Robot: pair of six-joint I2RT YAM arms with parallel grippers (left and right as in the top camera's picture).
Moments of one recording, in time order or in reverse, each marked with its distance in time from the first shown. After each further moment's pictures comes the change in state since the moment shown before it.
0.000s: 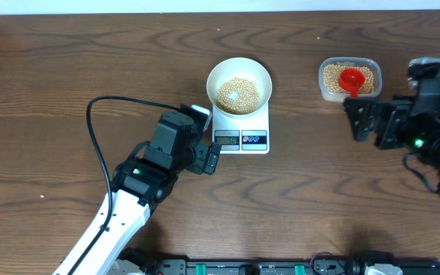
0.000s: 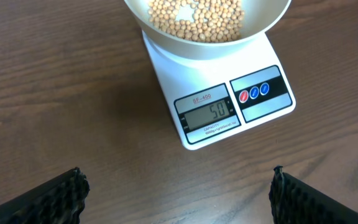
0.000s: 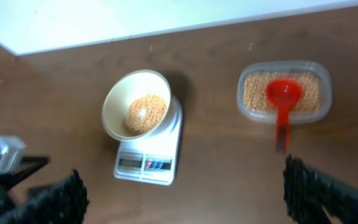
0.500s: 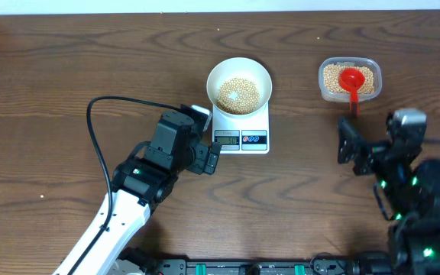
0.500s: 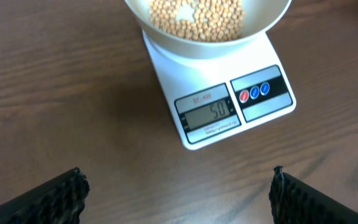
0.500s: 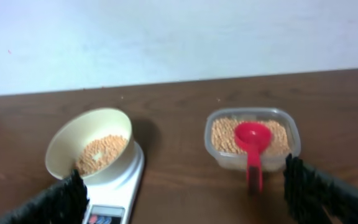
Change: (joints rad) left arm 0.000 0.000 -0.001 -0.001 0.000 0.000; right arm 0.025 -0.454 -0.792 0.727 0.146 -0.012
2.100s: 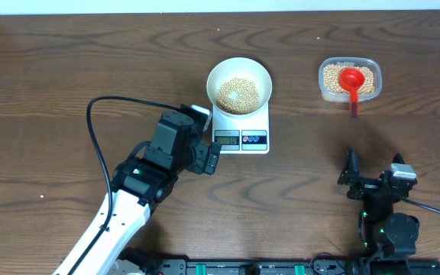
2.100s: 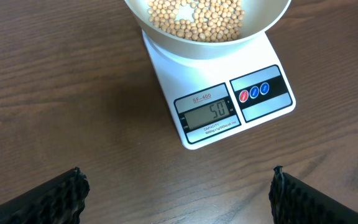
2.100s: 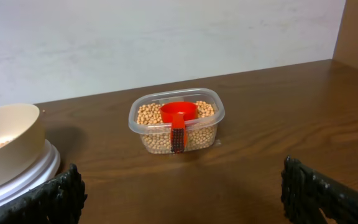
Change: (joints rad) left arm 0.000 0.000 0.000 0.000 0.000 0.000; right arm -0.002 -0.555 -0.597 0.215 0.290 0.000
